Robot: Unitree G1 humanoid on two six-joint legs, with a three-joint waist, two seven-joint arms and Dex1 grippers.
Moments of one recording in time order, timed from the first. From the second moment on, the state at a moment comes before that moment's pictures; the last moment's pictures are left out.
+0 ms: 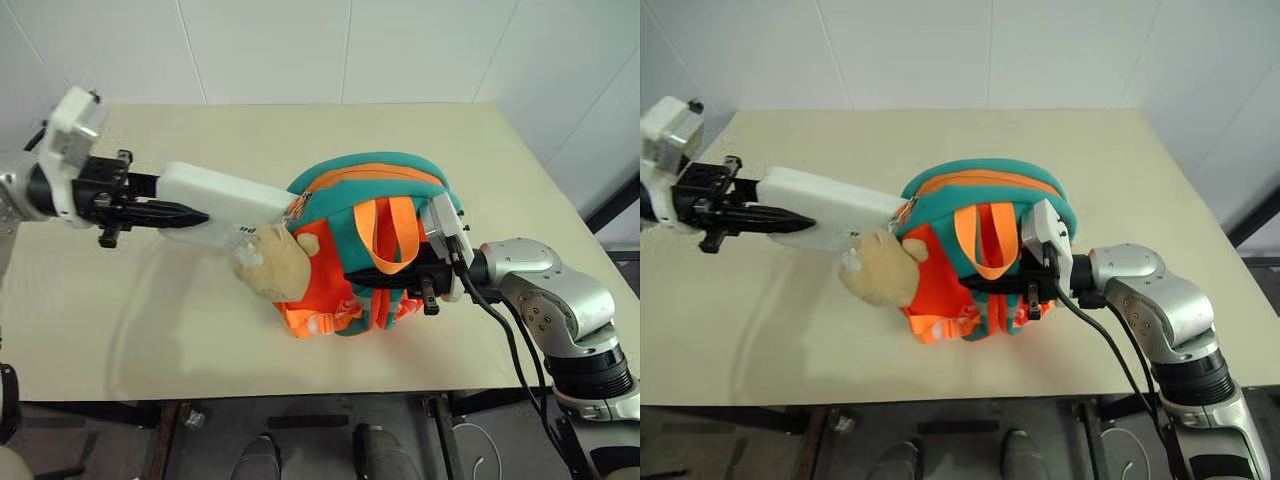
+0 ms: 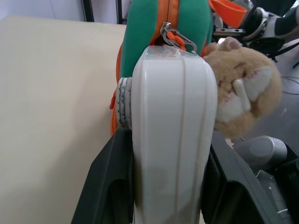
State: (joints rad) left arm -0.91 1.10 -0.04 0.21 -0.73 0.58 -1.40; right arm -0.61 -0.65 0.07 -0.29 0.69 0.66 1.10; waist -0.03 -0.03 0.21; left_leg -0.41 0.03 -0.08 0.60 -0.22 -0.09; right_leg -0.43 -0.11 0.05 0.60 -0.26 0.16
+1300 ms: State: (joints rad) left arm -0.79 1.02 -0.01 -0.11 -0.62 0.89 -1.31; right arm -0.63 -0.59 0.08 -0.27 0.65 0.66 1.08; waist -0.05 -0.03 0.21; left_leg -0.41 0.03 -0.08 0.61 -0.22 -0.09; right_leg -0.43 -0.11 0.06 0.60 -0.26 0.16
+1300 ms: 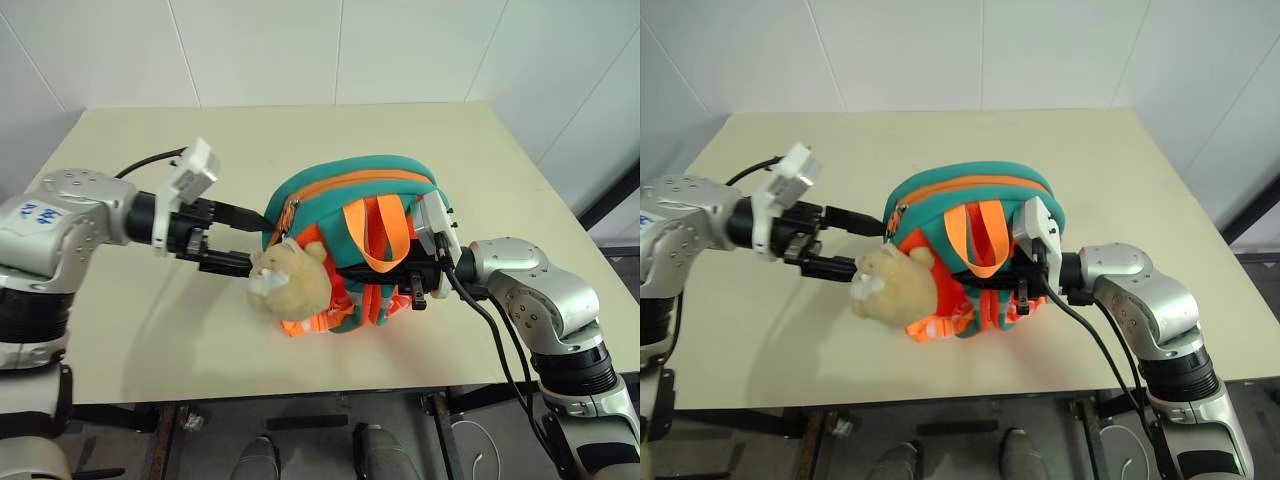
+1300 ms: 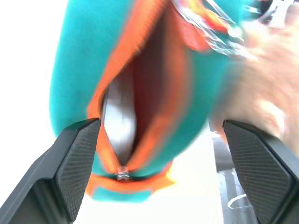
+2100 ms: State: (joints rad) left arm -0.64 0.88 0.09 -0.42 -0.77 0.87 -1.03; right arm -0.65 -0.58 0.09 -0.24 0.62 0.64 1.10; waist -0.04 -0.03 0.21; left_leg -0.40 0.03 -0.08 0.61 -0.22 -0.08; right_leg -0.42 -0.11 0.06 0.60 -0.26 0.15
